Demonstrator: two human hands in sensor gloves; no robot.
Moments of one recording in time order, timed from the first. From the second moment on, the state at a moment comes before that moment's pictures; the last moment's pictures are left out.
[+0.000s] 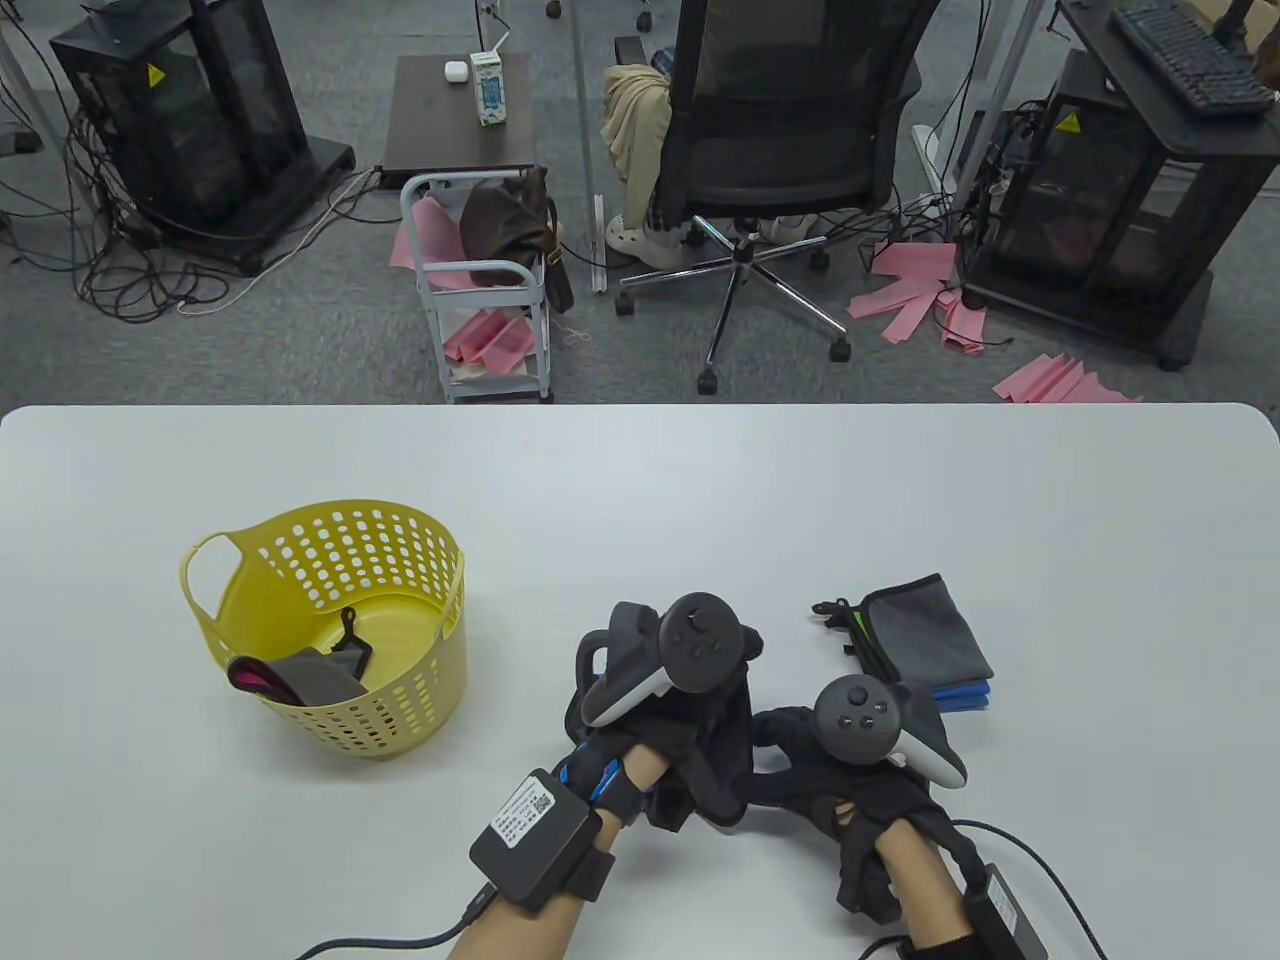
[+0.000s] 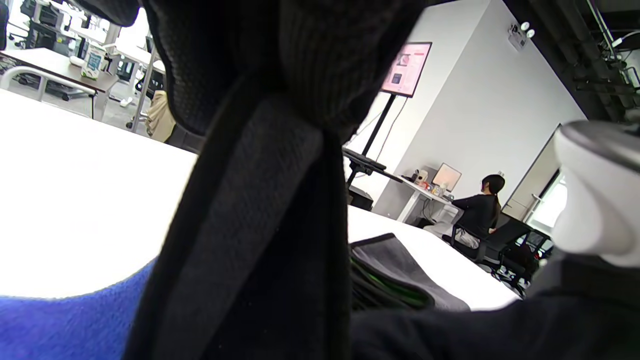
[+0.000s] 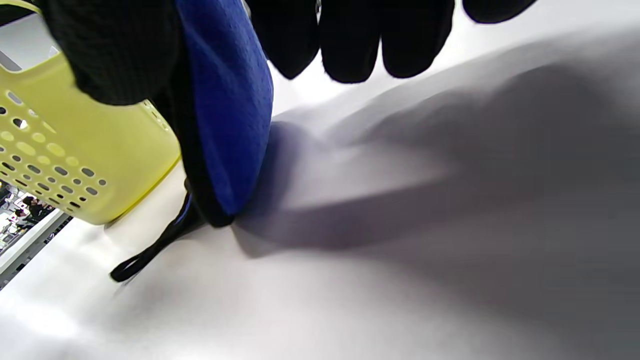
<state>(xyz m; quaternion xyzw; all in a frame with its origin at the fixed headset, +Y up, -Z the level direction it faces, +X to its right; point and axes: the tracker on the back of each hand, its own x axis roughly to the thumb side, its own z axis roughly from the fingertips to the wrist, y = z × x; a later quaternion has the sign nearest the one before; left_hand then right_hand) -0.019 -0.641 -0.315 -0.03 -0.18 0.21 0.96 0.161 -0.754 -0.287 0.20 0.23 0.91 0.28</state>
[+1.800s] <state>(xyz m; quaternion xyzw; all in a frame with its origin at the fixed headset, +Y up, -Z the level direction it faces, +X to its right) -0.062 -0.589 -0.291 0.14 -0.14 -0.07 0.98 0.192 -0.608 -0.321 0.17 -0.19 0.95 0.15</state>
